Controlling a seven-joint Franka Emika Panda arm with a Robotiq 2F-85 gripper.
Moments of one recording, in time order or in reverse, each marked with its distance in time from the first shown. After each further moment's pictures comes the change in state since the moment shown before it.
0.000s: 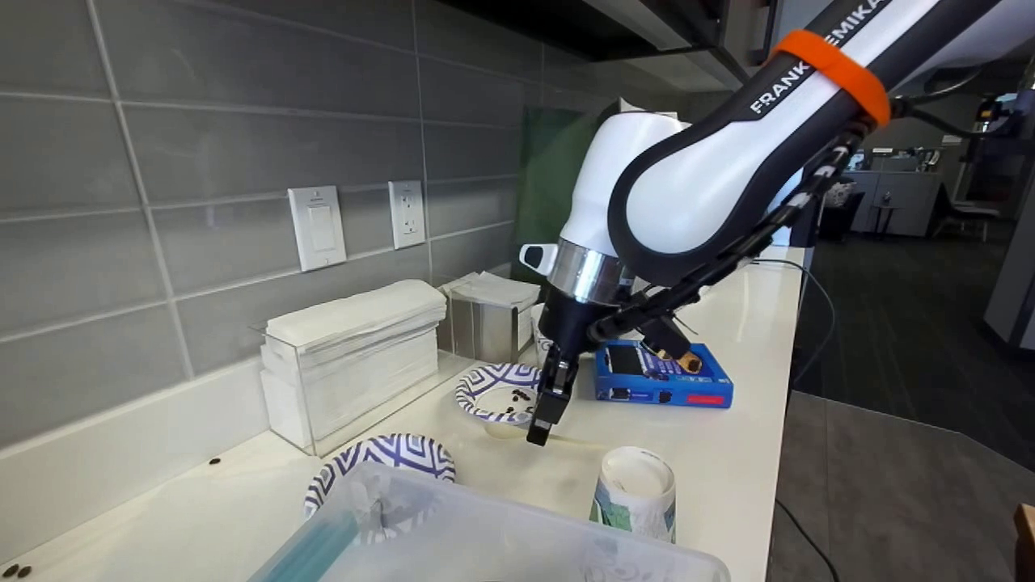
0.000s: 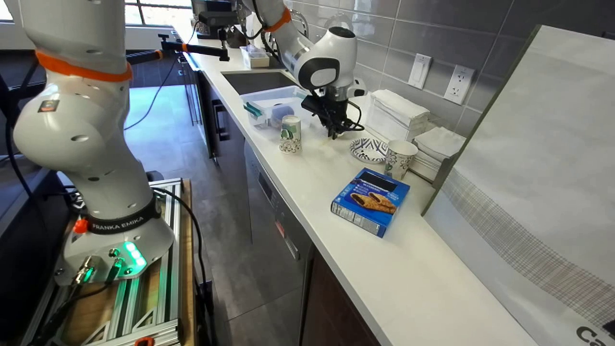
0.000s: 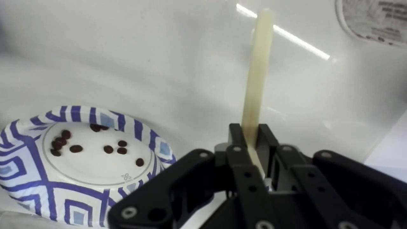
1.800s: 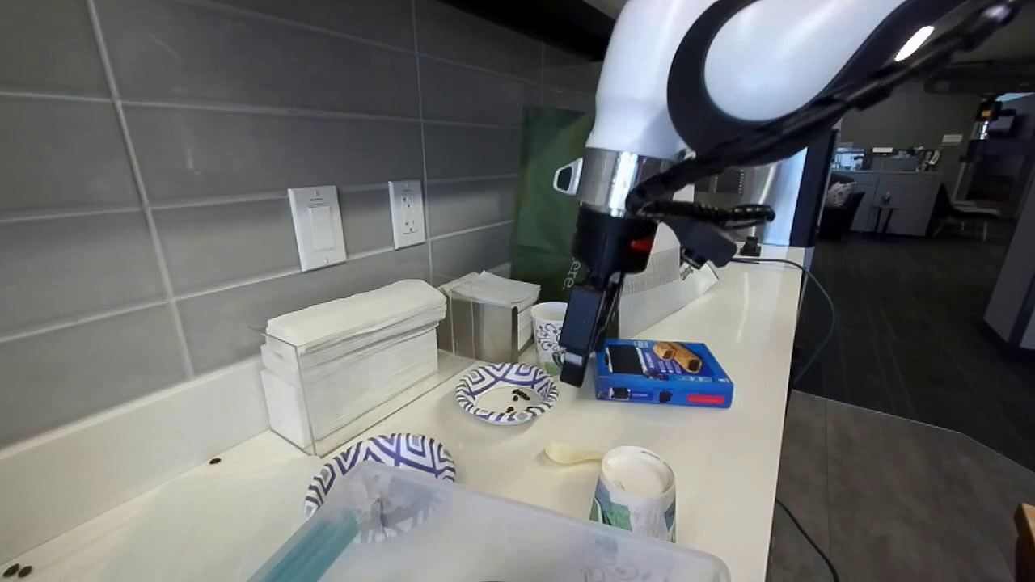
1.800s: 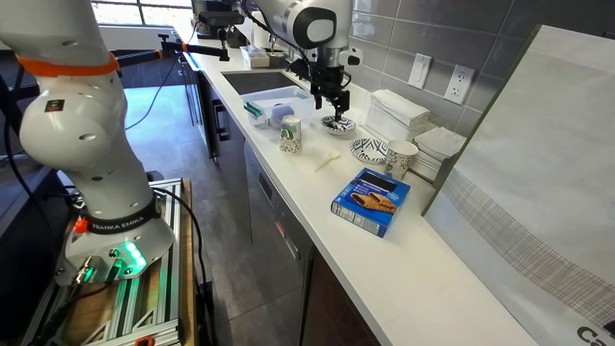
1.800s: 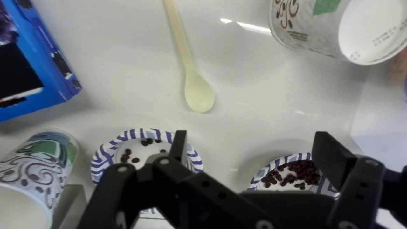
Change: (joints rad) arm 0.068 -0.238 -0.074 -0.021 -0.132 -0.281 0.394
